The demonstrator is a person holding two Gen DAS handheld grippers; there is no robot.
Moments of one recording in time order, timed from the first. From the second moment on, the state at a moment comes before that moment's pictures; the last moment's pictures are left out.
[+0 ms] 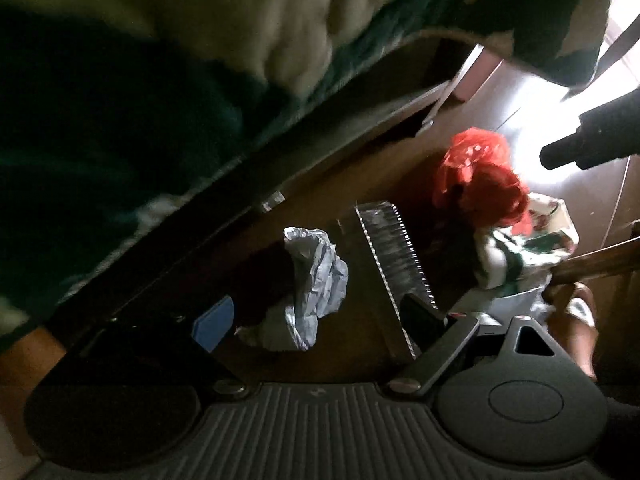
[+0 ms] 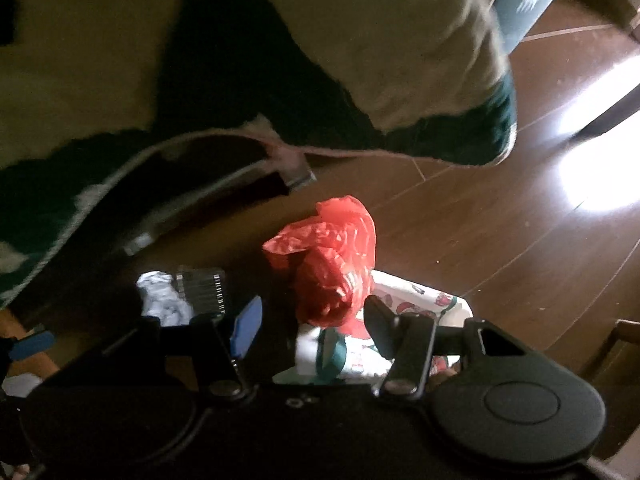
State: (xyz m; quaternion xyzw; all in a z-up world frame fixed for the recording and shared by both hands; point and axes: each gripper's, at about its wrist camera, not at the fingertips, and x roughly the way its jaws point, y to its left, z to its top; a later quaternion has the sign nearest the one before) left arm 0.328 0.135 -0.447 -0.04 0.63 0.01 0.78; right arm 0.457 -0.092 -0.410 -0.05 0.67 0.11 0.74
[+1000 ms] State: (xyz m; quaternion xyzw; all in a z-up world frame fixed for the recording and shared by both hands) left arm 0.339 0.139 -0.558 -0.08 0.66 0.00 0.75; right arm 0.465 -0.095 -0.506 -0.06 0.68 0.11 0.73
